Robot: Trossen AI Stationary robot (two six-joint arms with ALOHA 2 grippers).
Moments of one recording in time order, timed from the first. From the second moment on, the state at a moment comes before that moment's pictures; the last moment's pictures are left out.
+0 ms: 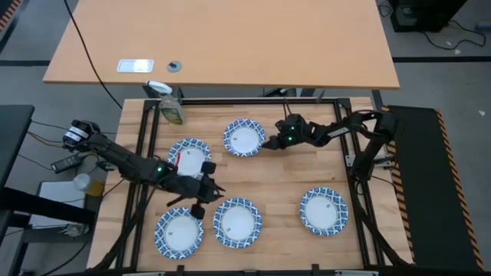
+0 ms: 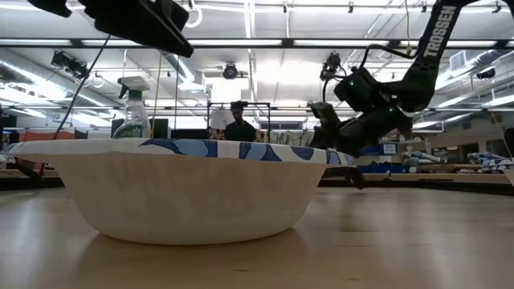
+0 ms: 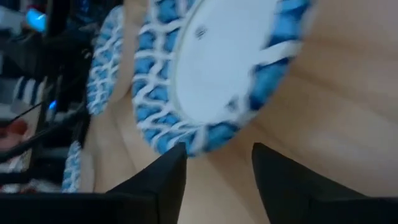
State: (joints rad) left arm -0.41 1.27 0.81 -0.17 -0.32 0.10; right arm -0.49 1.73 0.57 0.57 -0.42 0.89
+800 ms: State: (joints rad) left arm -0.37 1.27 0.81 -0.15 -0.31 0.10; right arm -0.49 1.73 0.57 0.64 -0.22 0.96
